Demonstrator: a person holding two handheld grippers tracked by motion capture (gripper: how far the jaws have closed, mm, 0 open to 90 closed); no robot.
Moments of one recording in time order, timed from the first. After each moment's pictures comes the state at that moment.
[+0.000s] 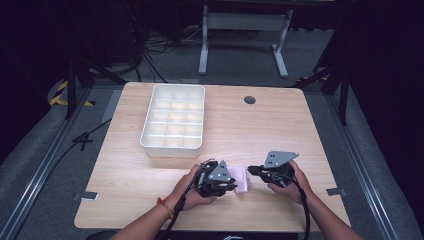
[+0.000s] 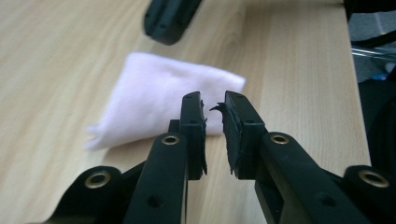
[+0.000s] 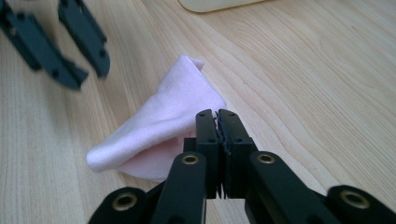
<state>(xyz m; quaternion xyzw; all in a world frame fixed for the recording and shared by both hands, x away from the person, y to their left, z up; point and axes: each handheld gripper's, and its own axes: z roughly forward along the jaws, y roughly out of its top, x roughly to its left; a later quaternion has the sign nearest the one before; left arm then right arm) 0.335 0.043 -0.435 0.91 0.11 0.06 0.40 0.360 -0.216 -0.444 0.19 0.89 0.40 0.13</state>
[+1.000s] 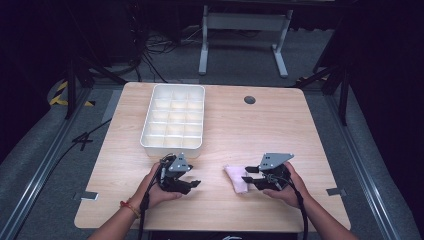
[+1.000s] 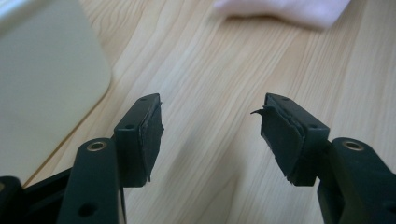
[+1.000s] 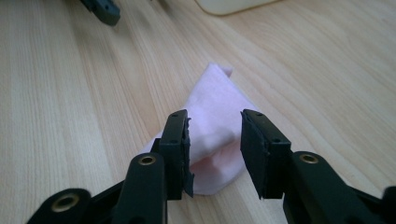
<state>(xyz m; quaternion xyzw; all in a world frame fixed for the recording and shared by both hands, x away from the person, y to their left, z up) 0.352 0.128 -0.457 0.89 0.23 0.07 0.38 0.352 -0.201 -0.443 0.20 0.89 0.39 0.10</state>
